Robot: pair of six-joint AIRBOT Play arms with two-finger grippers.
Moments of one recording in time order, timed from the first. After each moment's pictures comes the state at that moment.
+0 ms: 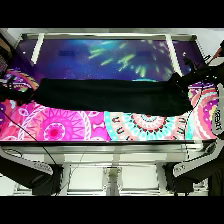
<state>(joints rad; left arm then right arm) 0.60 -1.76 1.51 1.06 -1.31 -1.19 -0.32 -1.72 1.65 -0.90 1.64 1.38</state>
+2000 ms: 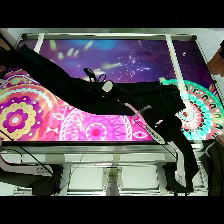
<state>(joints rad) 0.46 -1.54 2.02 0.78 -1.73 -0.99 0.72 -2.08 1.89 -0.54 0.80 1.24</state>
